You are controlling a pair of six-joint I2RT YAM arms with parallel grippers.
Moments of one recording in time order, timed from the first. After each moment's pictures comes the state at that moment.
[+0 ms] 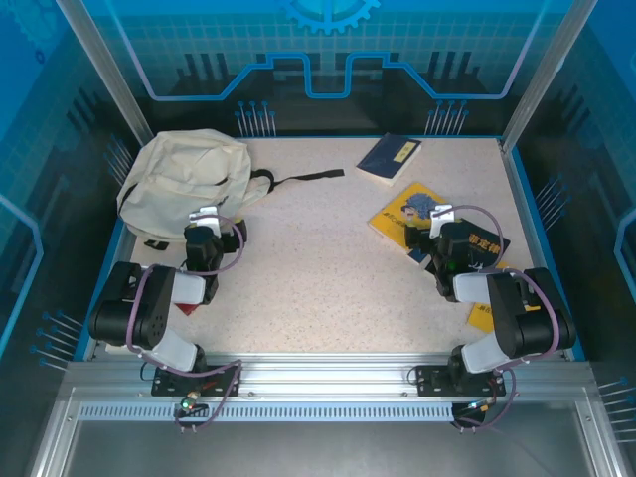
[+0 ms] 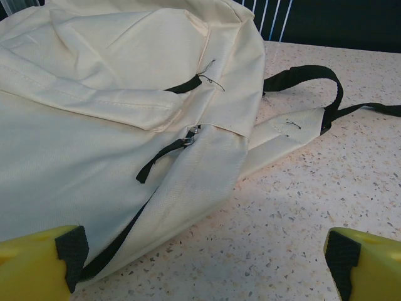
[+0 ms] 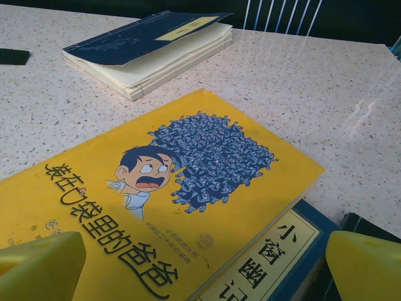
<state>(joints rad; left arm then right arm) -0.04 1.55 0.35 0.85 -0.15 -0.13 0.10 1.49 0.39 0.70 0.13 -0.05</state>
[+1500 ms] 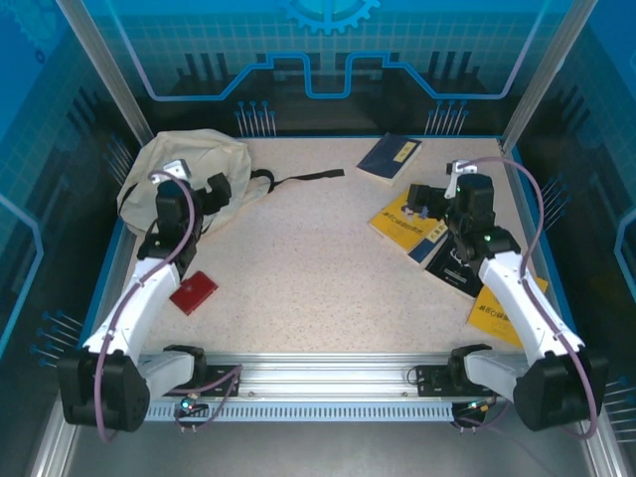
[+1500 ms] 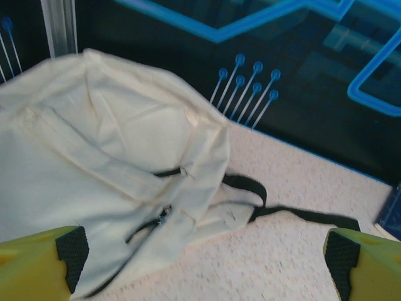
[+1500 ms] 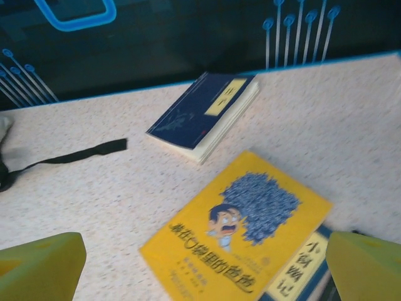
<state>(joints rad) -0.04 1.15 0.87 -0.13 -0.17 -0.44 0.15 1.16 0.96 -0.34 0.04 0.28</state>
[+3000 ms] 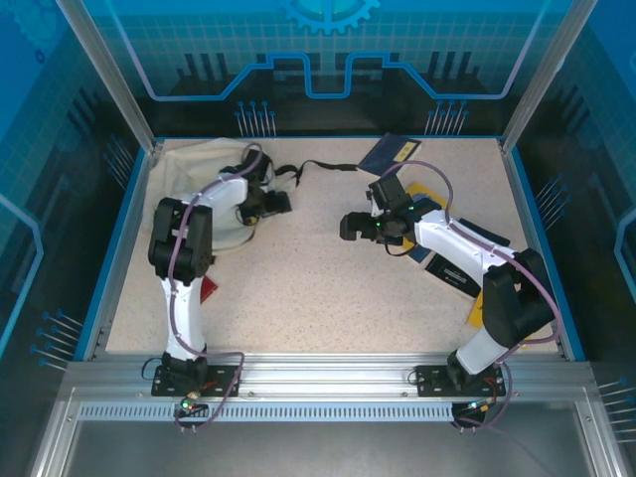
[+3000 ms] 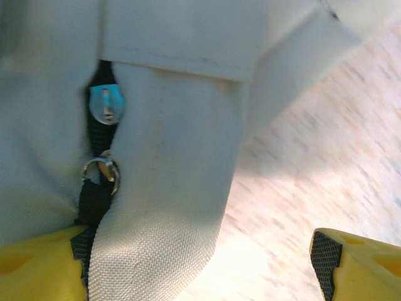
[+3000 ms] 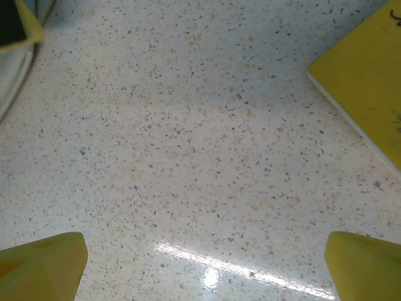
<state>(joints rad) -0.23 2.11 1.55 -0.68 0.12 -0.52 0.48 1.60 1.16 -0.60 -0.11 0.53</state>
